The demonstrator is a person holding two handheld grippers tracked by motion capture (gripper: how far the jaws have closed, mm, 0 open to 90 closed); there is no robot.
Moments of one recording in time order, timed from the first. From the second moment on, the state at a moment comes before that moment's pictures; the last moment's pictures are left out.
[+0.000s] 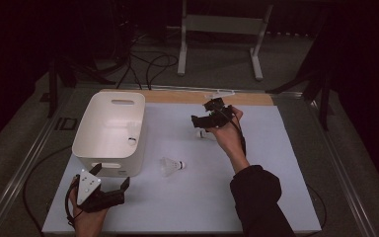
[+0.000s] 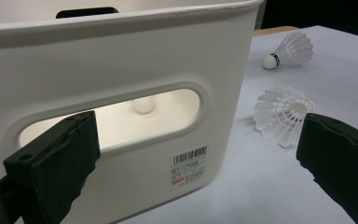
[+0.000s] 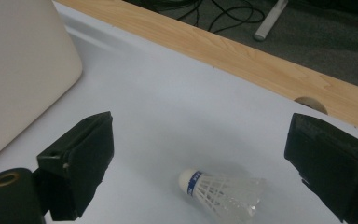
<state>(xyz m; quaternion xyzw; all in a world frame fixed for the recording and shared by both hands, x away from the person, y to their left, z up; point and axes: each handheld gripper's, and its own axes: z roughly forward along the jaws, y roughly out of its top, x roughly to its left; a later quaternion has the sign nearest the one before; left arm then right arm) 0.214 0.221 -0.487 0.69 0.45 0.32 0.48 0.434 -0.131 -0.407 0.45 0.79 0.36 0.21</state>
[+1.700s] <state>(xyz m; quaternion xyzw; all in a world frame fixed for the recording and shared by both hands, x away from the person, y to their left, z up) 0.213 0.221 -0.487 0.69 0.45 0.32 0.48 0.444 -0.153 -0.457 0.48 0.80 0.31 0.17</state>
